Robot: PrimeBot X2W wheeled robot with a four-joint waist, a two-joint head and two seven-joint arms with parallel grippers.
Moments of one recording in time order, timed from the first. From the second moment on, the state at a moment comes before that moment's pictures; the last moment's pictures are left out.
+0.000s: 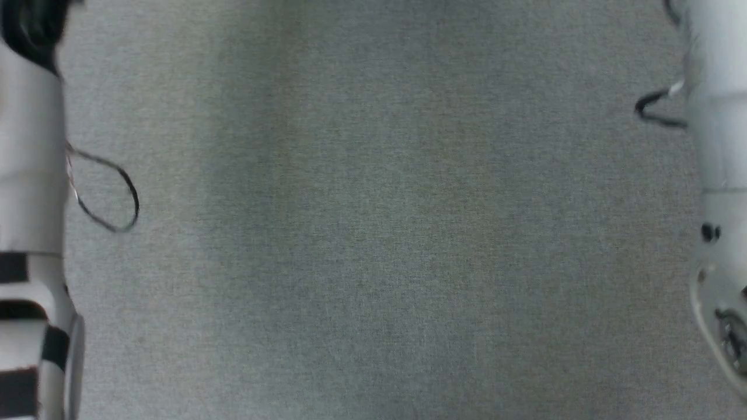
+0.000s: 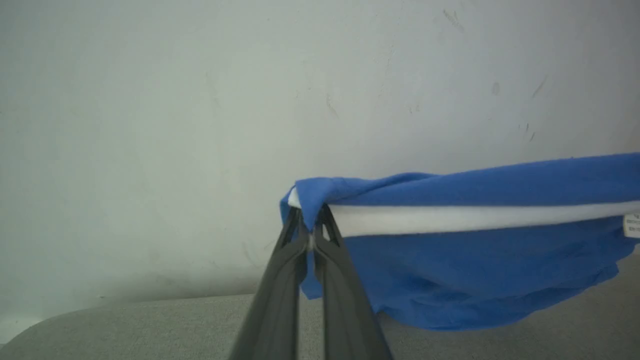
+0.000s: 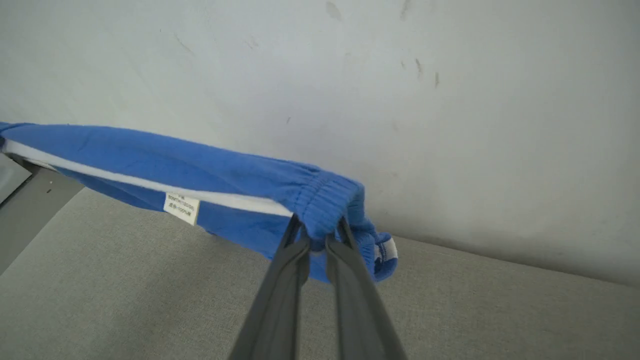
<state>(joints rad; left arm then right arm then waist) -1.26 0.36 -0.17 0.70 -0.45 -0.10 0.11 -1.42 -0.04 0.05 0.75 0.31 0.13 0.54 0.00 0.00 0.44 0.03</state>
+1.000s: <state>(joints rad) 0.01 0.26 -0.23 0.14 -0.73 0.11 0.21 0.12 -0.05 -0.11 -0.09 0.42 0.13 0.75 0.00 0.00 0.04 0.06</state>
